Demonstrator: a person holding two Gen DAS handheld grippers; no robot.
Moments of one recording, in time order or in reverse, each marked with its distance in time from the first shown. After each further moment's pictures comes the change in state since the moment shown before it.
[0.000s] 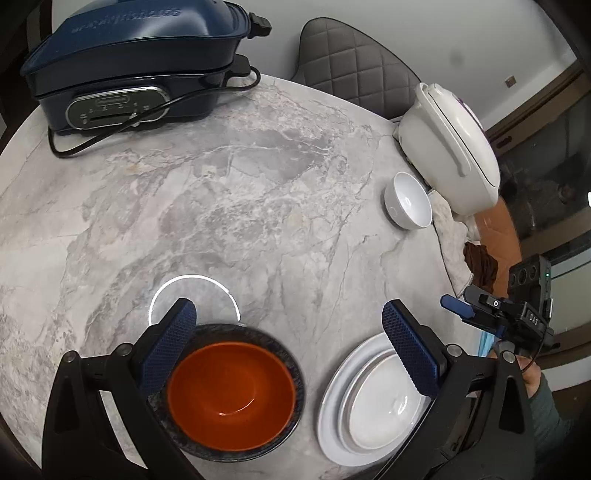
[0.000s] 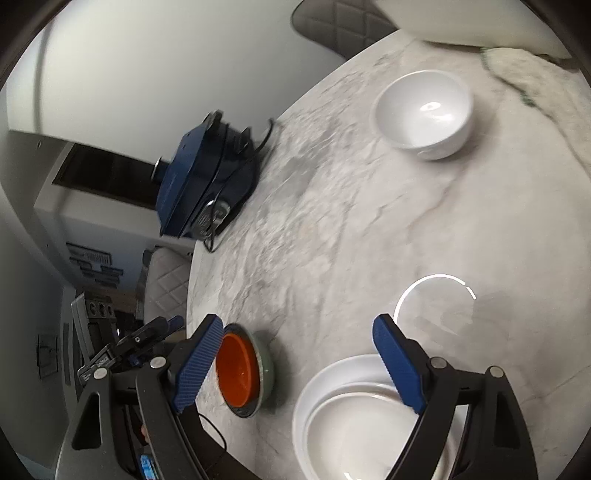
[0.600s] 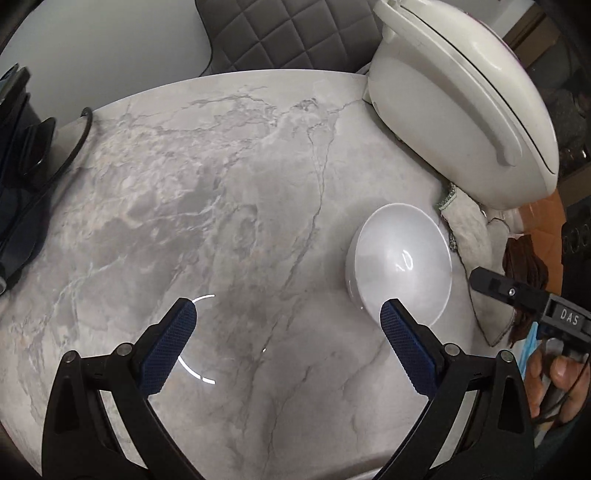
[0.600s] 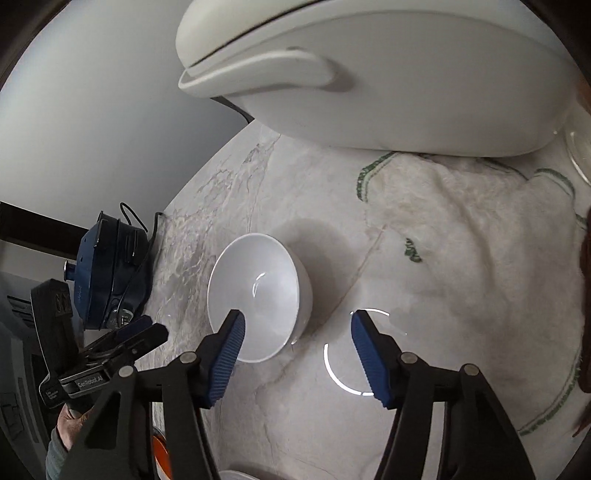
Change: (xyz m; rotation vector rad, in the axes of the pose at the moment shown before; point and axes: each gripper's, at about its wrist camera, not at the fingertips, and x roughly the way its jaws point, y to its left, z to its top) left arm 0.216 -0.169 0.157 0.258 0.152 0.122; right arm -0.011 -0.090 0.155 0.089 -0.063 -0.273
